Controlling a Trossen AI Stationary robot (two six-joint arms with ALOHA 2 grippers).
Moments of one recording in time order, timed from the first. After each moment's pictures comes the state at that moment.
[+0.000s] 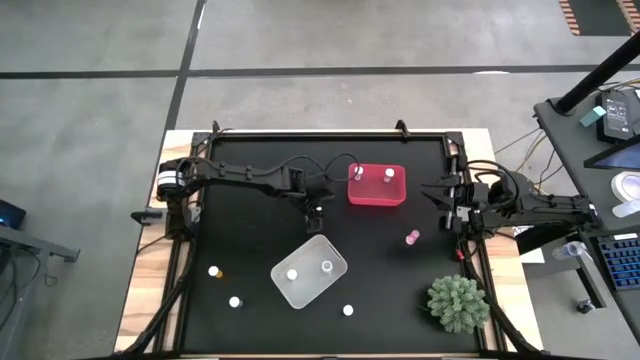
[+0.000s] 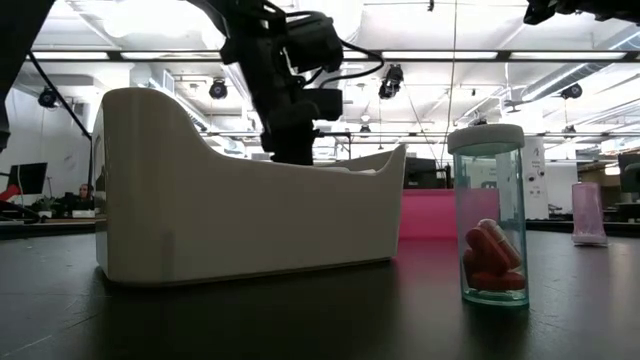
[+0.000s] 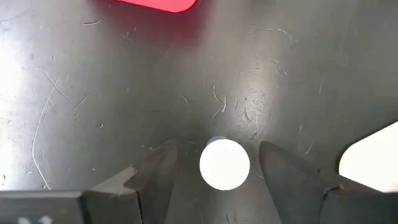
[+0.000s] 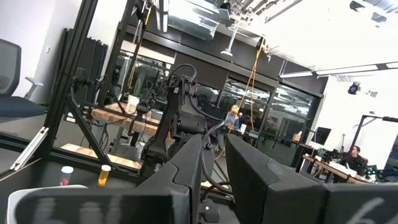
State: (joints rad) left arm 0.13 1.85 1.36 -0.62 -0.06 -0.04; right arm -0.03 0.30 0.34 0.24 -0.02 -0.35
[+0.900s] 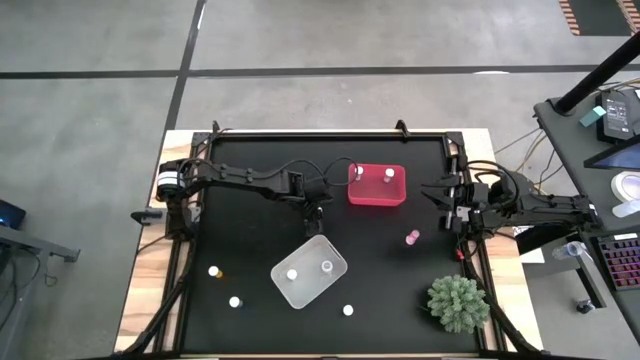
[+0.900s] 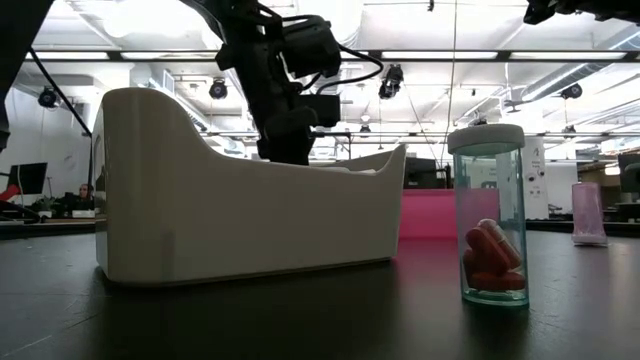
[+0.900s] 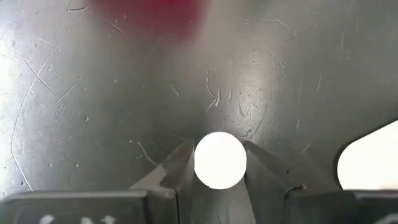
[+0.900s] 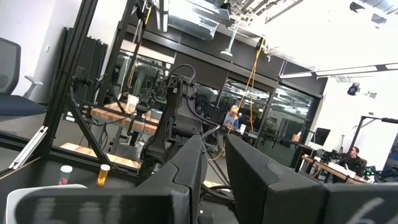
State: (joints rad) left arm 0.12 1.85 1.32 -0.58 -0.06 -0.07; right arm -0.03 0.30 0.34 0.24 -0.02 -0.36
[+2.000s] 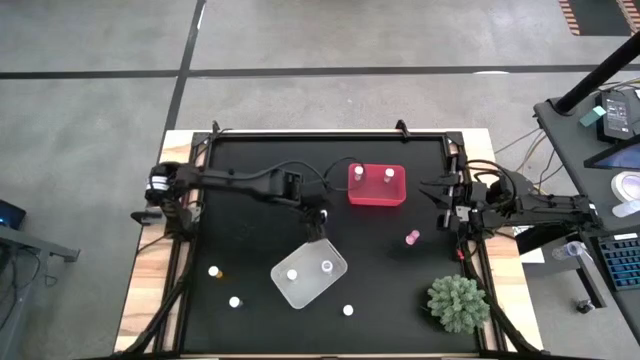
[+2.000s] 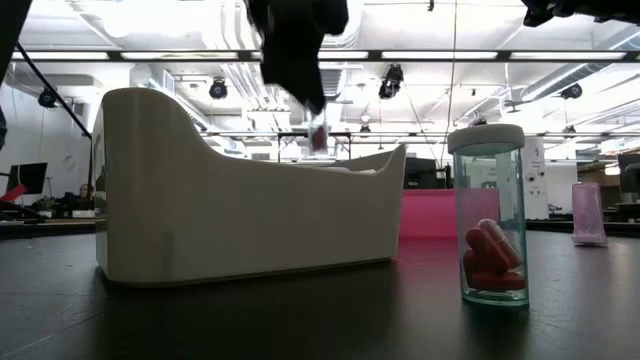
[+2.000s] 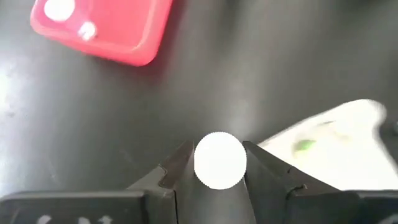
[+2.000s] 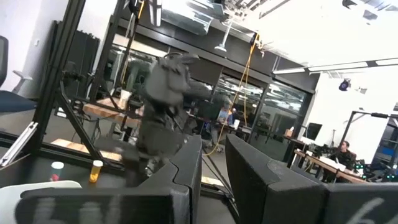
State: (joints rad) left arm -0.03 1.77 1.62 -0.88 -0.11 -0.19; right arm -0.03 0.30 0.34 0.24 0.01 -0.37
